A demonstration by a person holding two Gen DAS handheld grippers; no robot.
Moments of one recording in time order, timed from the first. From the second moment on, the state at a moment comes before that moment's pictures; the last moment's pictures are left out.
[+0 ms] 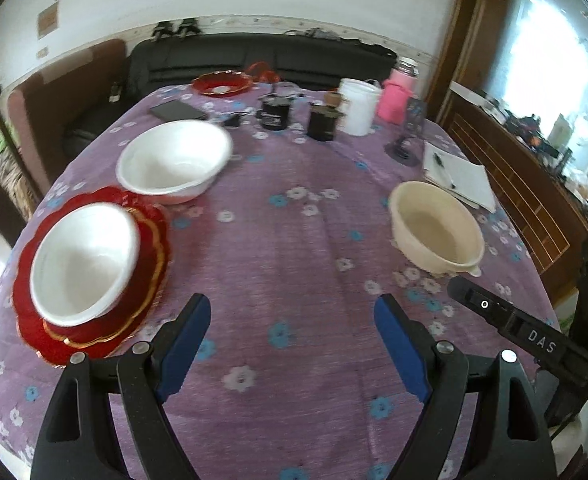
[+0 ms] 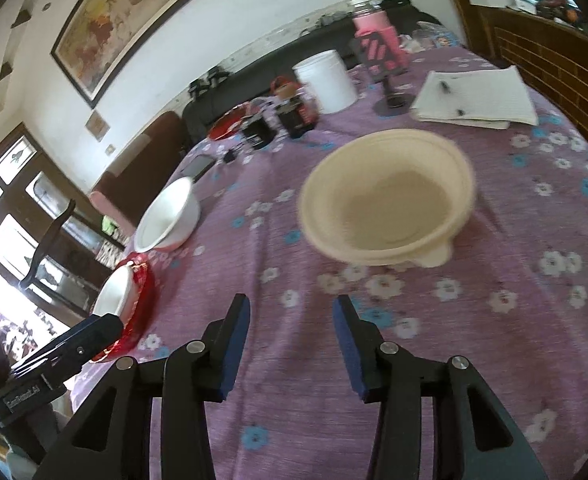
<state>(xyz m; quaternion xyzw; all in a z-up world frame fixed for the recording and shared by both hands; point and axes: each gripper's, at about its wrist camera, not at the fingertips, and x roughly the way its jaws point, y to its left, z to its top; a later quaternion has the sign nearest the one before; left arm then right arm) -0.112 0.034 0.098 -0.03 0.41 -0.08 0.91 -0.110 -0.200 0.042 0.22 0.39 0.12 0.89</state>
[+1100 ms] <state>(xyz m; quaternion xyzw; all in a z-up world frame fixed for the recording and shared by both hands) 0.001 -0.065 0.069 -0.02 0.43 -0.09 0.90 -0.028 -0.284 0.049 0.20 0.37 0.02 0.91</state>
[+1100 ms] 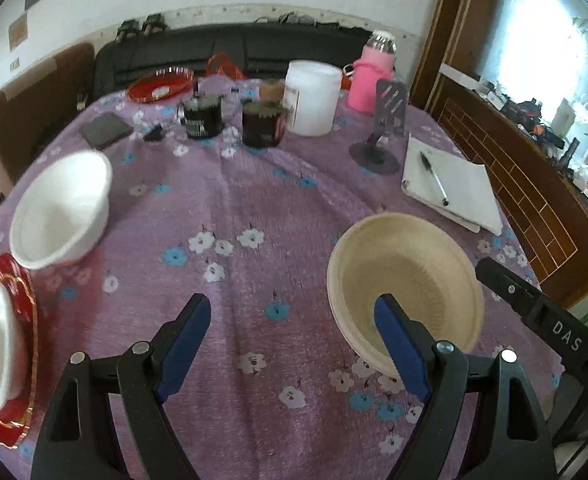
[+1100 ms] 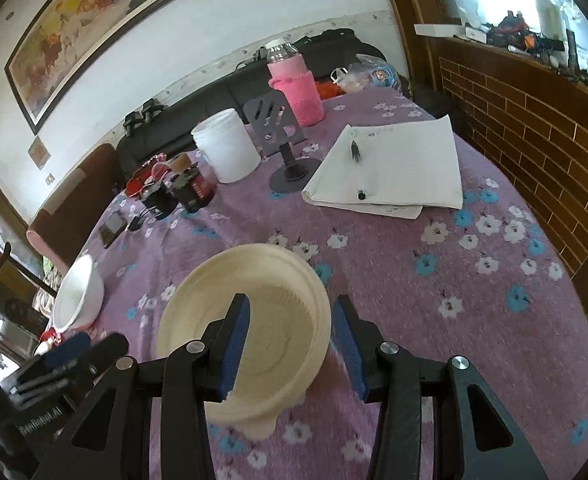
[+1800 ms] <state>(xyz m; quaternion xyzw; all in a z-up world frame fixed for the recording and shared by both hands) 0.031 -0.099 0.030 -0.03 0.46 -0.10 0.88 -0.012 -0.292 0.008 0.21 0.38 0.02 0.90</state>
